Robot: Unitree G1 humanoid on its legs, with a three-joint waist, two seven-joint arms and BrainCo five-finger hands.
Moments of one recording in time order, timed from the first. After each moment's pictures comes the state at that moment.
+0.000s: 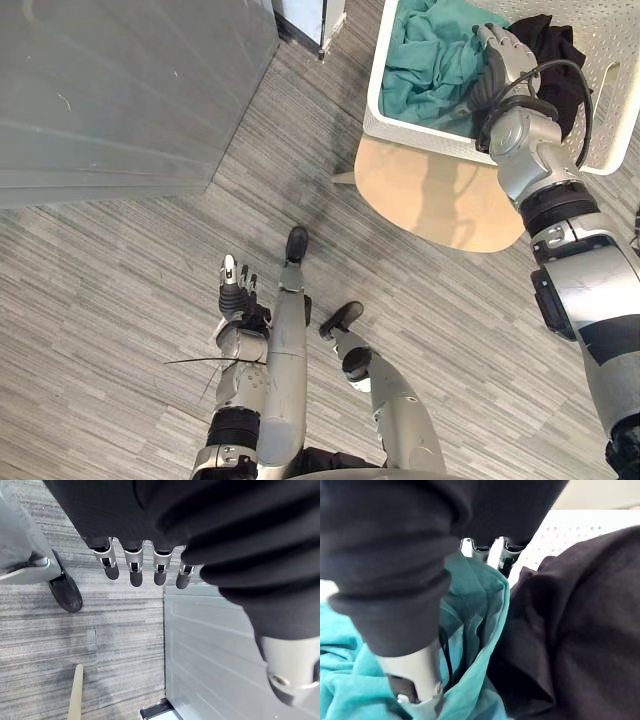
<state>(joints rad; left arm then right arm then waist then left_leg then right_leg) -0.14 -0.07 0.09 0.31 -0.78 -0.21 0.19 -1.30 -0.51 0.35 1.00 -0.69 0.14 -0.19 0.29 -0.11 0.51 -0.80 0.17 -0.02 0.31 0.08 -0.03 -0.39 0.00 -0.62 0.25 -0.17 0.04</state>
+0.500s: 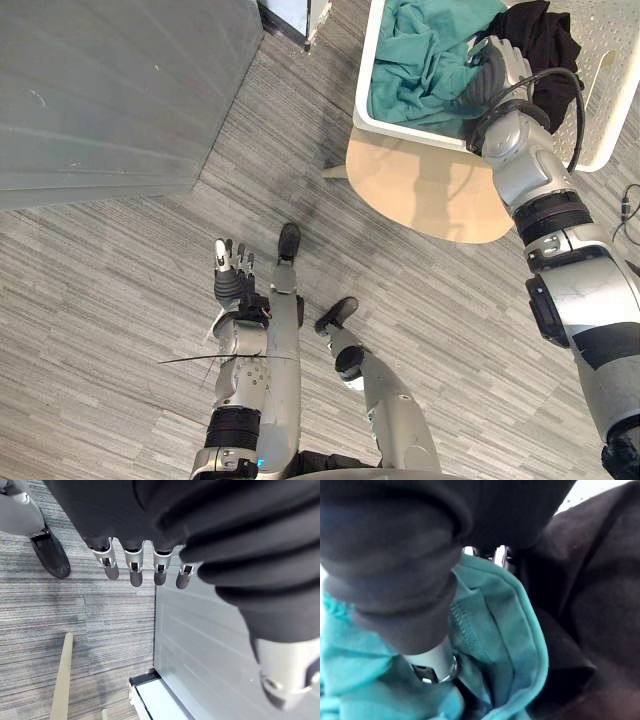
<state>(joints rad) -0.13 -0.07 0.07 0.20 -0.78 -0.24 0.19 -1.26 -0.49 0.24 0.89 -0.36 0.08 -0.24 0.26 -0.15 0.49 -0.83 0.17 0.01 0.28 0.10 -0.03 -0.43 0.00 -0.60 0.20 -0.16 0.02</state>
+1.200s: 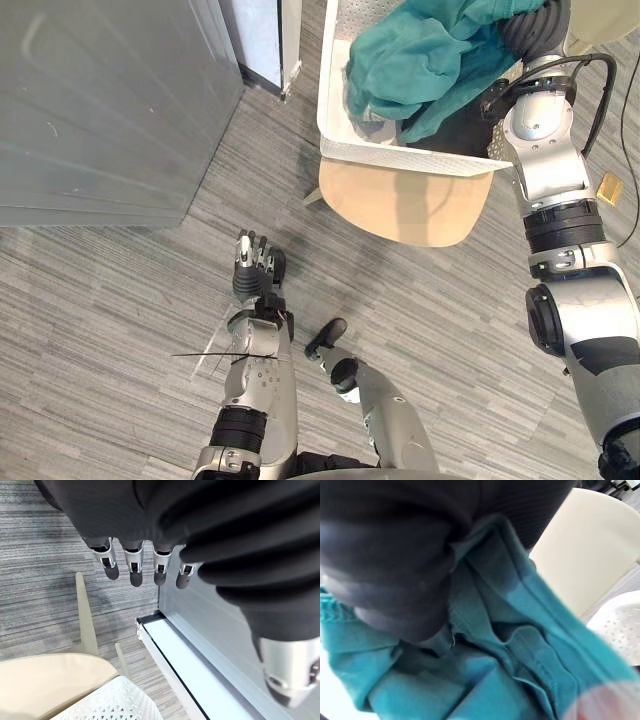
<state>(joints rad) -0.14 -0.05 -0.04 0.19 -0.77 -0.25 0.14 -1.17 -0.49 0.07 0.55 -0.11 -0.01 -0.37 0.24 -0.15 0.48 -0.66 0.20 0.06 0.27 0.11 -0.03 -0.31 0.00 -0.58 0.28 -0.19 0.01</state>
